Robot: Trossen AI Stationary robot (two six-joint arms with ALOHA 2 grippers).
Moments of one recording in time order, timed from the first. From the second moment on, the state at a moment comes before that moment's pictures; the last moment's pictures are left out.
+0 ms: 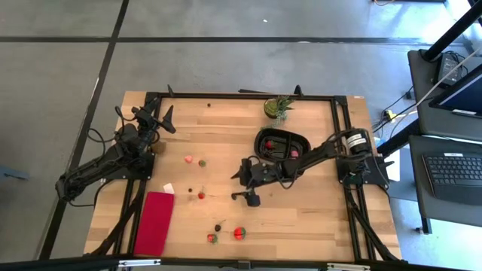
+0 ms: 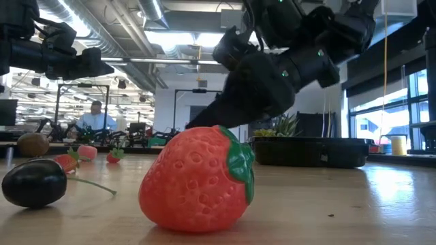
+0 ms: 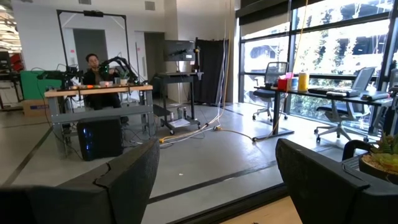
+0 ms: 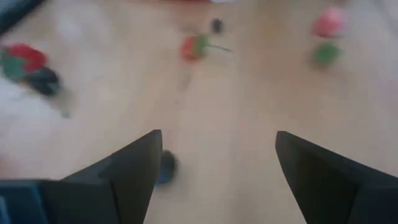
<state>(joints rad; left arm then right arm) 0.58 0.01 0.01 0.15 -0.56 0.08 0.18 1.99 0.96 0.52 0.00 0.00</state>
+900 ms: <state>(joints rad) 0.58 0.01 0.01 0.14 -0.56 0.01 0.18 2.15 1.03 0.59 -0.18 0.02</state>
